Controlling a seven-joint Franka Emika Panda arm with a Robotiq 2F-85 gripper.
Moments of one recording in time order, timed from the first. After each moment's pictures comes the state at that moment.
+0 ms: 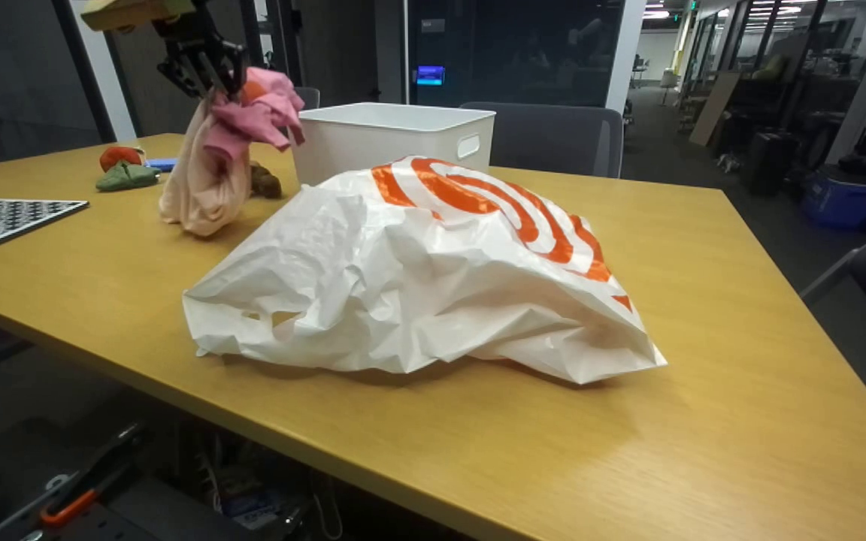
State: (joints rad) arm 0.28 0.02 0.26 -2.03 -0.33 2.30 0.31
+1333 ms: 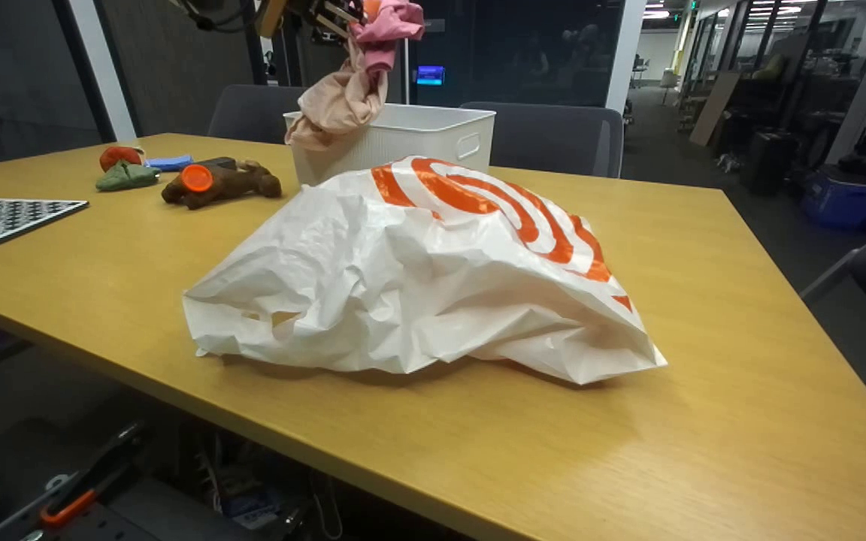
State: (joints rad) arm 0.35 0.52 0.12 -1.29 -1.18 2.00 0.61
